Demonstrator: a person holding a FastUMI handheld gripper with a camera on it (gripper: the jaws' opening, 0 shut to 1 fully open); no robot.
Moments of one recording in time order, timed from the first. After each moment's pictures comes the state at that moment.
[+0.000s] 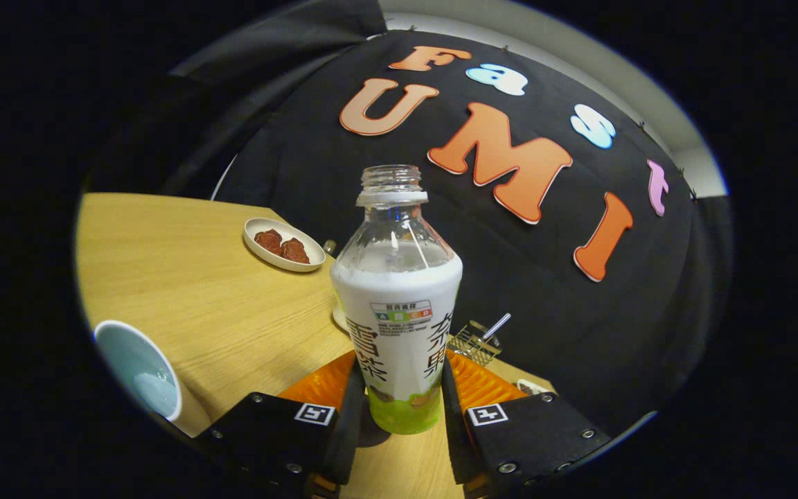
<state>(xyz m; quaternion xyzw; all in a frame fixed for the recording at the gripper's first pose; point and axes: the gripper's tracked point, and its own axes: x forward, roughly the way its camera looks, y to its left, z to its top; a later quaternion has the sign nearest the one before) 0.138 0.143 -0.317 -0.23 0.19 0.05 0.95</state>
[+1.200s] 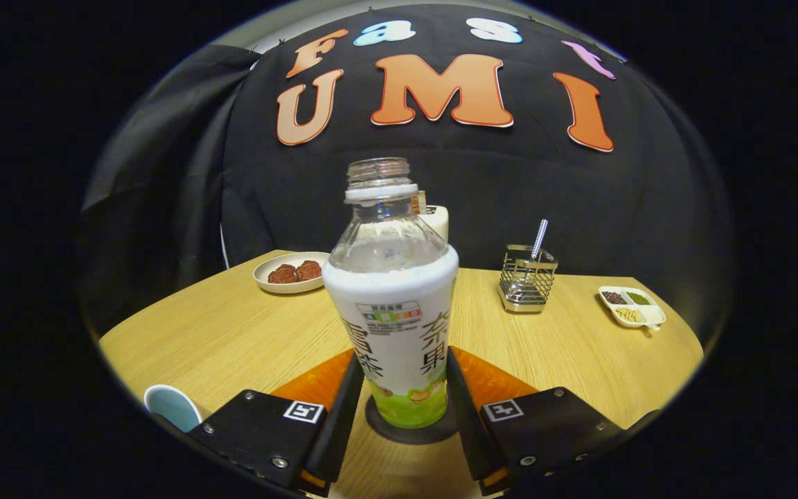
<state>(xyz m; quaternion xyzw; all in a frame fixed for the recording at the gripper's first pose) 0.133 0.137 -0.356 -0.01 0.27 0.06 0.96</state>
